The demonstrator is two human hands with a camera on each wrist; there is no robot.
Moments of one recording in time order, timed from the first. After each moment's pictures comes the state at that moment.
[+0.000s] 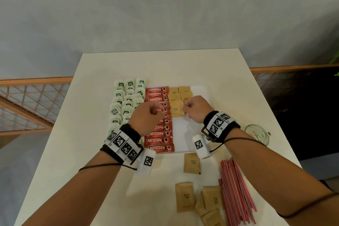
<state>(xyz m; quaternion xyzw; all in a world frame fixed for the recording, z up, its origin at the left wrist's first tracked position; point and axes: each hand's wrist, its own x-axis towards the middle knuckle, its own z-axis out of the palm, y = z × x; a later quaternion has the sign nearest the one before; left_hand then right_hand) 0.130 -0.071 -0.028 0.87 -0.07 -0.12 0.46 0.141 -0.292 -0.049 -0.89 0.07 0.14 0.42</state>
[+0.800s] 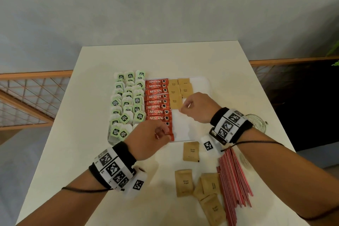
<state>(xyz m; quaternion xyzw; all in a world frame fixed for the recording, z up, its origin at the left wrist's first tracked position) 0.049 -0.056 -0.021 0.89 -0.19 -0.17 0.37 0.099 -0.290 -0.006 -0.93 0.02 0.17 0.32</state>
